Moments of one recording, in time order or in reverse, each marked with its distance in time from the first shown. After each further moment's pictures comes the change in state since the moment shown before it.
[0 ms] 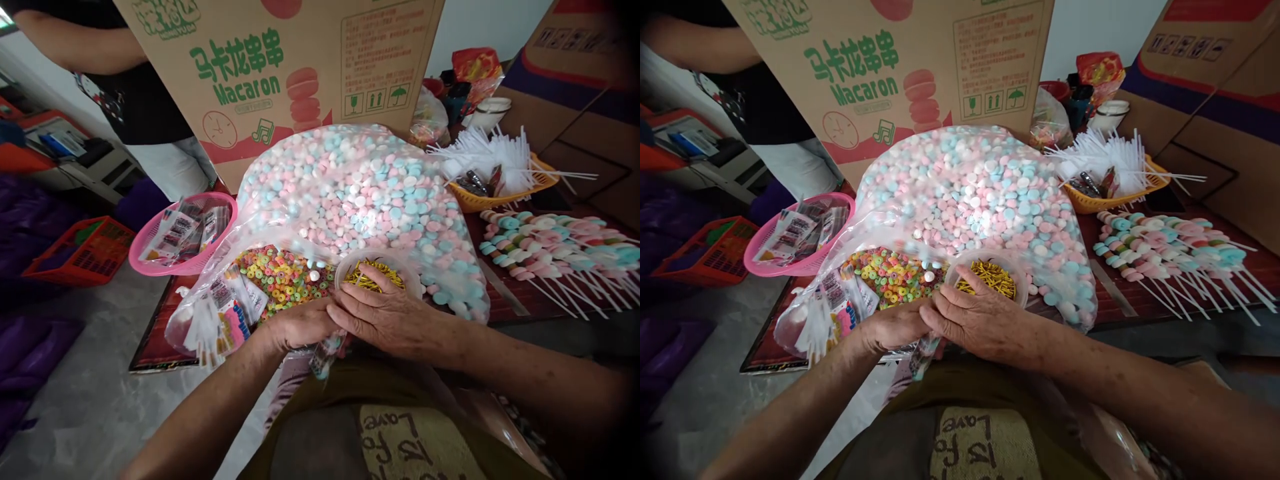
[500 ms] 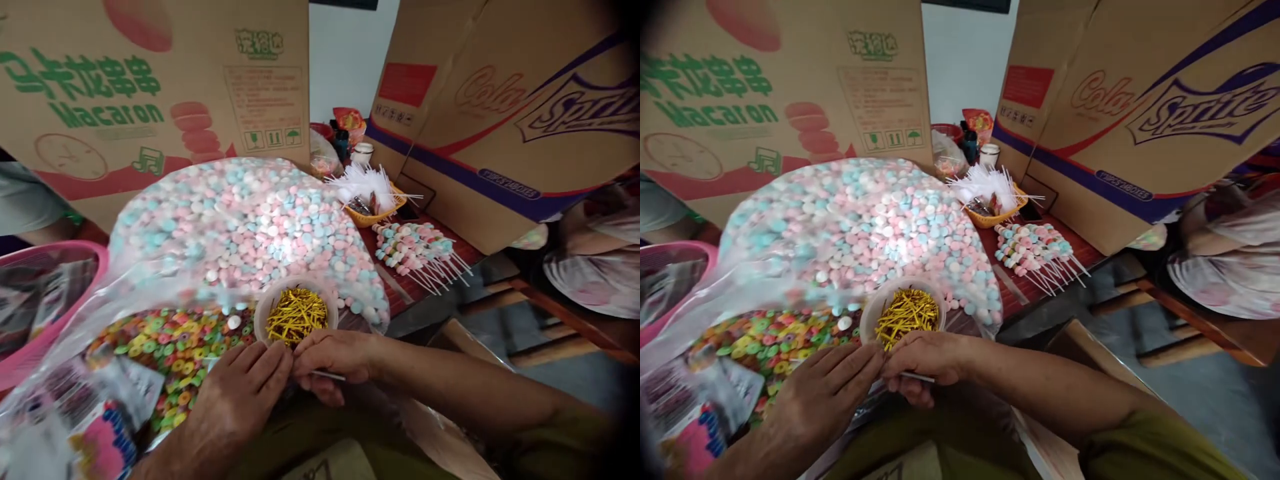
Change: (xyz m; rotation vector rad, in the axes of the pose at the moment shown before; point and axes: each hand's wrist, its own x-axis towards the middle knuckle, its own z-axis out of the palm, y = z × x) left_hand 0.006 -0.004 0.022 1.415 0.371 1.125; right_hand -0.014 0.006 -0.008 1.978 -0.417 1.396
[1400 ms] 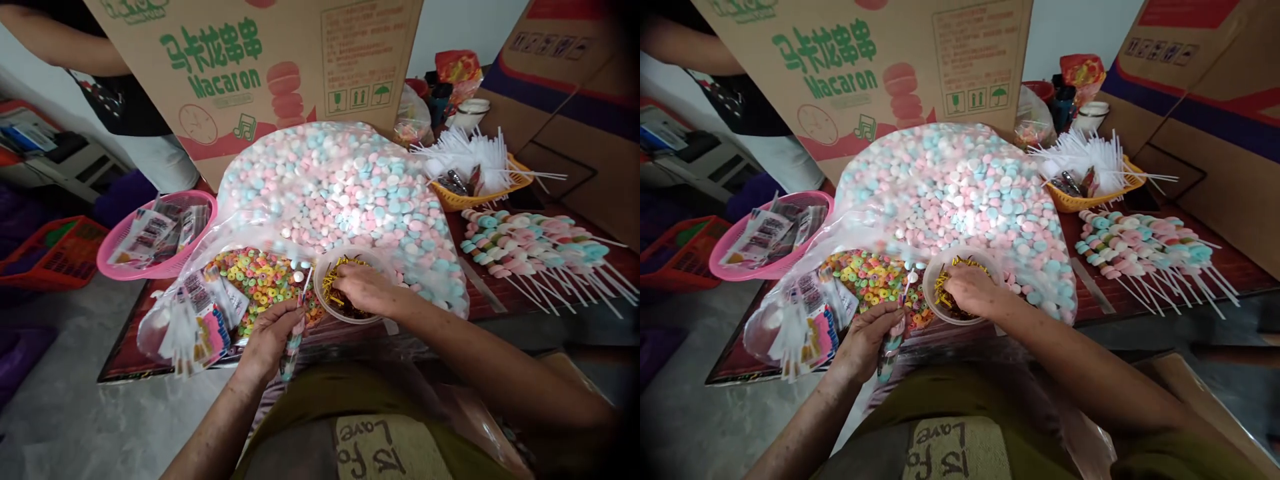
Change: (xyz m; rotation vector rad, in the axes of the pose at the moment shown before) left_hand -0.037 0.018 0.001 -1.315 0.365 -1.777; right_hand 0.070 -0.007 -0.025 -1.416 0.446 -0.724
